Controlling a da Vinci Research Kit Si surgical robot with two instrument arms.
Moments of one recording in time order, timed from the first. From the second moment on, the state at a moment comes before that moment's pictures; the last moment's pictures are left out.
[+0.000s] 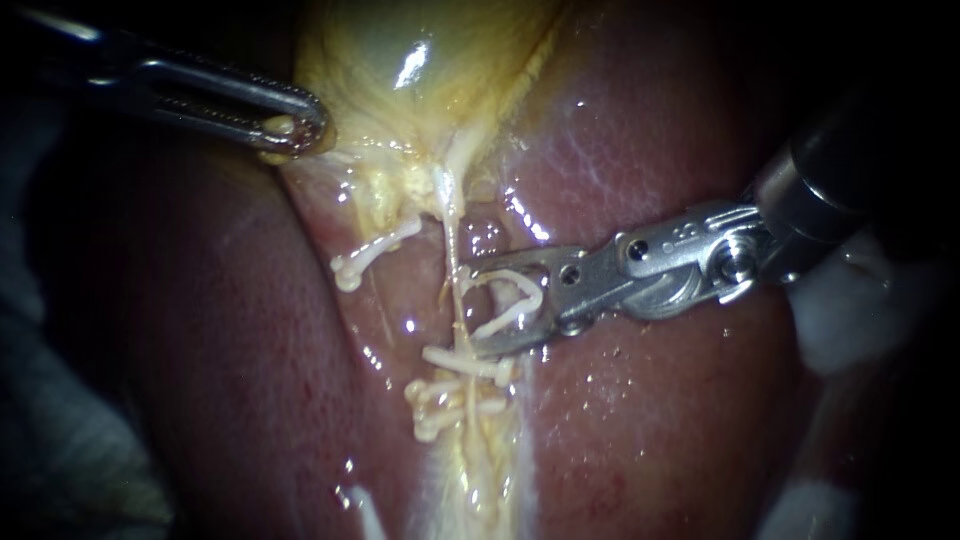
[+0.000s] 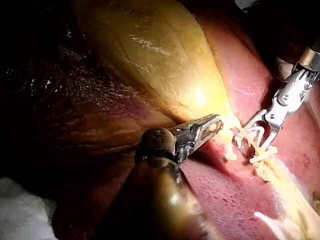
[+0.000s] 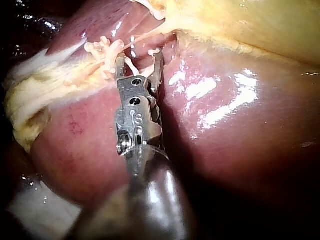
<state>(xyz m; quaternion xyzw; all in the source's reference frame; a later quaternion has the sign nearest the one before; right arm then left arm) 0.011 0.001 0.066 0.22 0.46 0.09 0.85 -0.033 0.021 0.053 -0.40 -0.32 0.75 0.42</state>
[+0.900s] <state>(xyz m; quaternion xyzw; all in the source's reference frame) 0.006 0.002 0.063 0.29 0.49 0.14 0.81 -0.033 0.021 0.053 -0.40 -0.32 0.75 0.42</state>
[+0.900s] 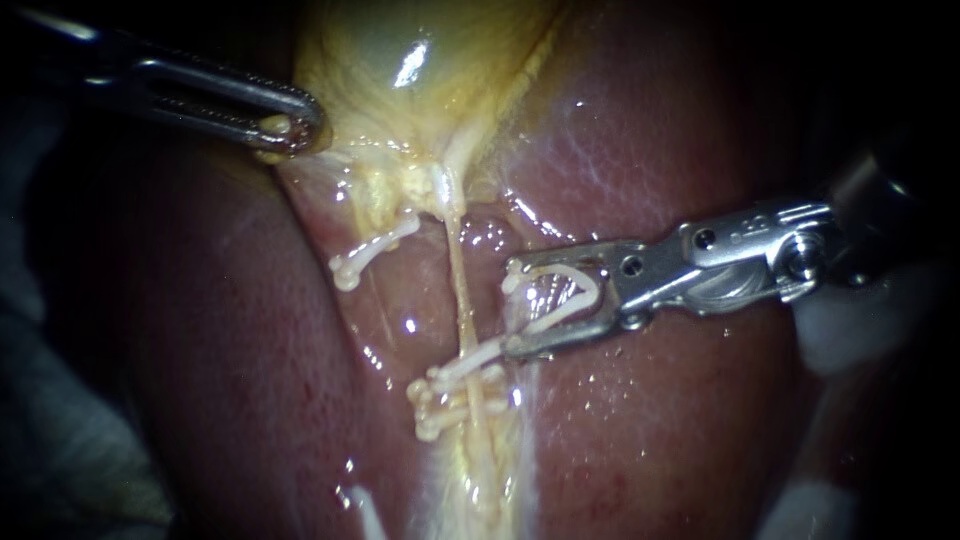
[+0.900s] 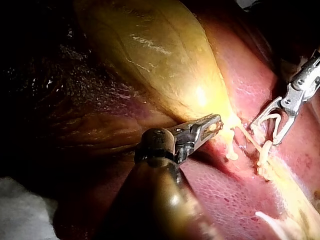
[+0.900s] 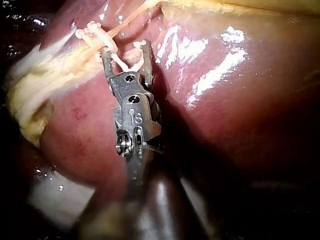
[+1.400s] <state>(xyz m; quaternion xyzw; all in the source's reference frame) 0.008 0.002 0.064 0.38 0.50 0.21 0.75 -0.033 0.021 0.053 -0.40 -0.32 0.75 0.42</state>
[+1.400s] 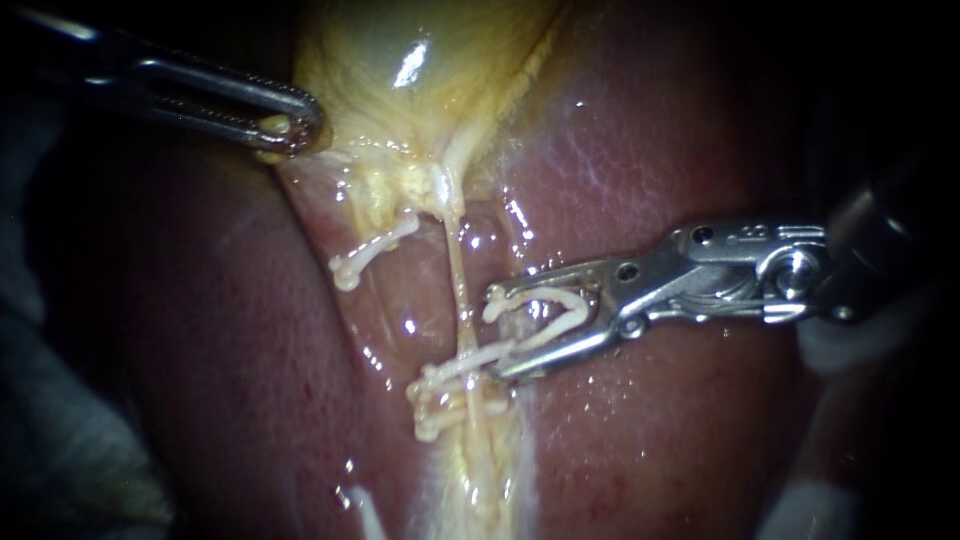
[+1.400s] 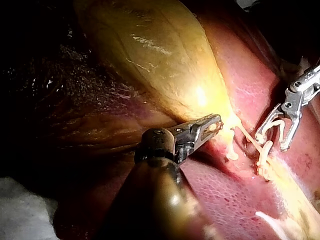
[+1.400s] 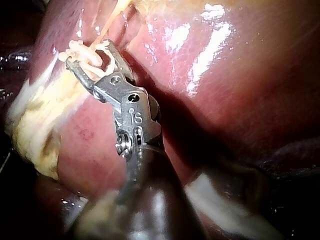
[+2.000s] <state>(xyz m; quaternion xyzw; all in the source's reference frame) 0.010 0.000 0.068 0.41 0.48 0.25 0.74 -0.033 0.021 0.053 -0.40 -0.32 0.75 0.42</state>
